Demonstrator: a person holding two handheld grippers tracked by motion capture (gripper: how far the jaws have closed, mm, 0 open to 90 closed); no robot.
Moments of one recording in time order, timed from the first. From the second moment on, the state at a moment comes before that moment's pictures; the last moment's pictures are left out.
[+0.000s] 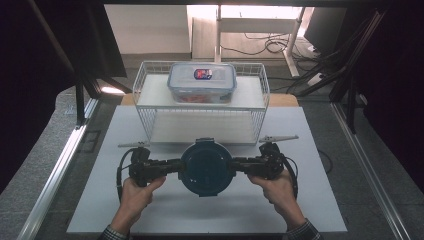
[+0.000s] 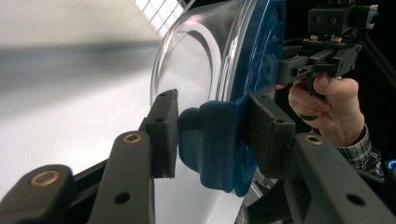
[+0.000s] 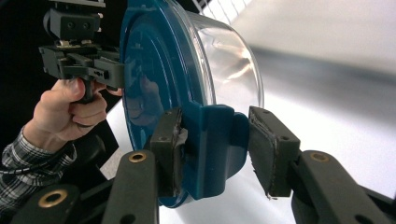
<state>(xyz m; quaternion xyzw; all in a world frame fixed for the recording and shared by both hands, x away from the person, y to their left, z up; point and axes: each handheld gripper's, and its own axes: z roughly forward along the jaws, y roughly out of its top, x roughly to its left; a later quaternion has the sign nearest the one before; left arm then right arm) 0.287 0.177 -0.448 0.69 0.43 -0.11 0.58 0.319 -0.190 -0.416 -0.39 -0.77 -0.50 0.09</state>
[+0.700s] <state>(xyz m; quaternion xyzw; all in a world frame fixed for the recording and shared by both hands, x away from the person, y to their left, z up) 0.341 0.188 -0.336 0.69 0.41 -0.07 0.60 0.367 -0.181 -0.310 -0.36 -0.76 -0.54 0.05</state>
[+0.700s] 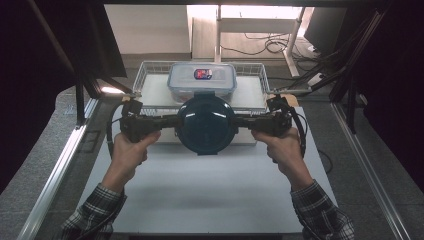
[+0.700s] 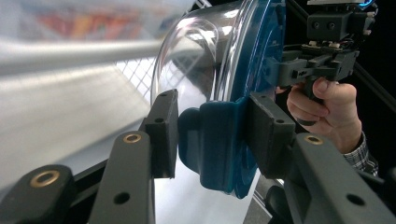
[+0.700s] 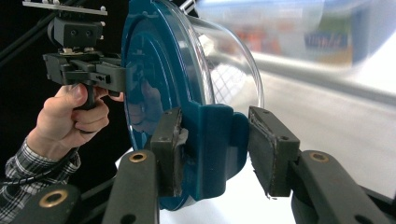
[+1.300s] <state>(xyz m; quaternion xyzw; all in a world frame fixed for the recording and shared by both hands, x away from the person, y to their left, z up) 0.398 0.201 -0.270 0.68 0.40 -0.07 0.61 0.417 -0.170 -0.243 -0.35 -0.75 -0.56 0.03</state>
